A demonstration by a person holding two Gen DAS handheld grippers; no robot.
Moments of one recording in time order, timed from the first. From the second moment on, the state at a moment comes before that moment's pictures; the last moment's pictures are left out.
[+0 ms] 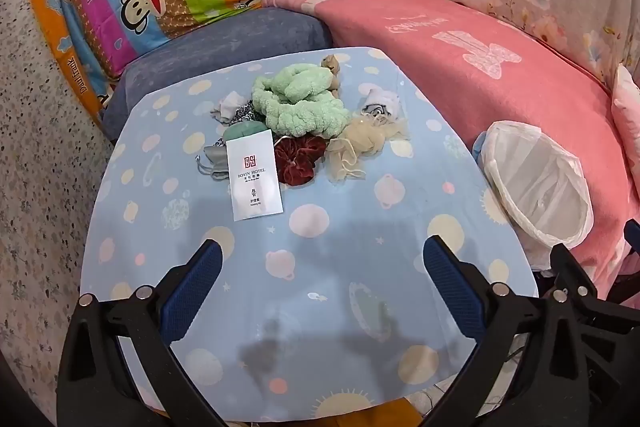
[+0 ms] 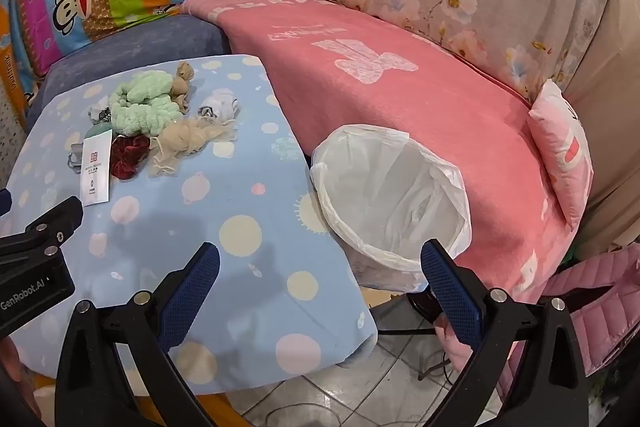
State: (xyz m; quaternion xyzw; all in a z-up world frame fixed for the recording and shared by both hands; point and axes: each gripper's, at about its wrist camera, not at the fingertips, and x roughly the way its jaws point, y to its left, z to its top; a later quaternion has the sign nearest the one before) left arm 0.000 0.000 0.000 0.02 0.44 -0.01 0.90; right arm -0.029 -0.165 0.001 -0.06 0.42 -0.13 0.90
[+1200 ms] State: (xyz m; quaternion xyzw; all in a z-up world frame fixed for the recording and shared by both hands) left arm -0.002 0.006 0.005 0.02 0.42 -0.01 0.91; right arm -0.028 -0.163 0.005 -0.06 0.42 -0.14 0.90
